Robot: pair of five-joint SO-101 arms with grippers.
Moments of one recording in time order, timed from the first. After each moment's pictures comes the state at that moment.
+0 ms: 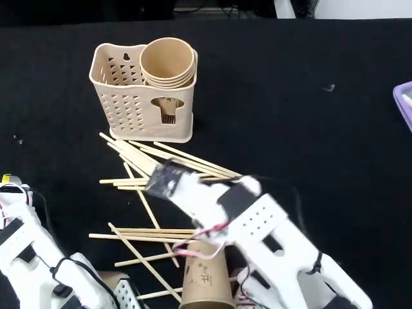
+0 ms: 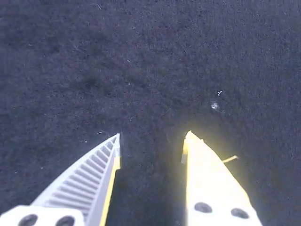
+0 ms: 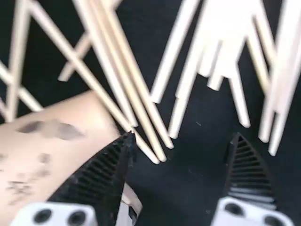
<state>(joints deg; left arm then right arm) -54.7 -45.8 77.0 17.1 37.5 -36.9 -41.7 52.4 82.6 28.5</state>
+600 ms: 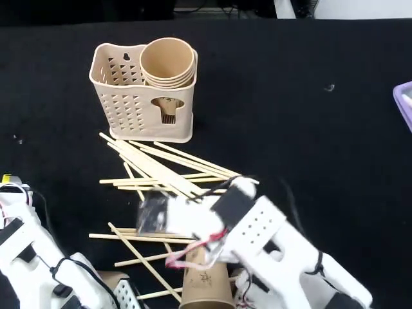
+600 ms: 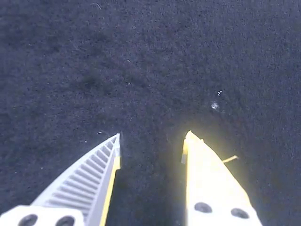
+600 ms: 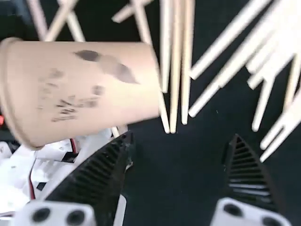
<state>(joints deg) -54.7 -45.8 77.0 17.1 37.5 -48.6 -41.7 44.0 99.2 42.5</state>
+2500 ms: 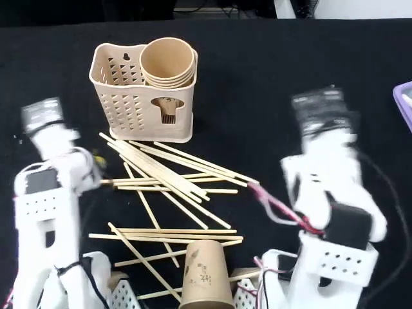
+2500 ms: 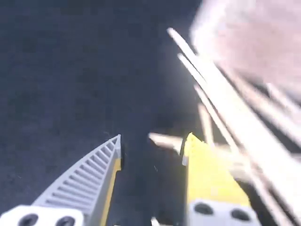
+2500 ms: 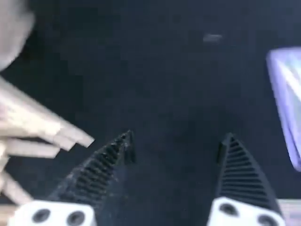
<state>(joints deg) -18.1 -45.8 52.9 60.3 1.4 17.1 -60.3 36.1 77.1 21.6</state>
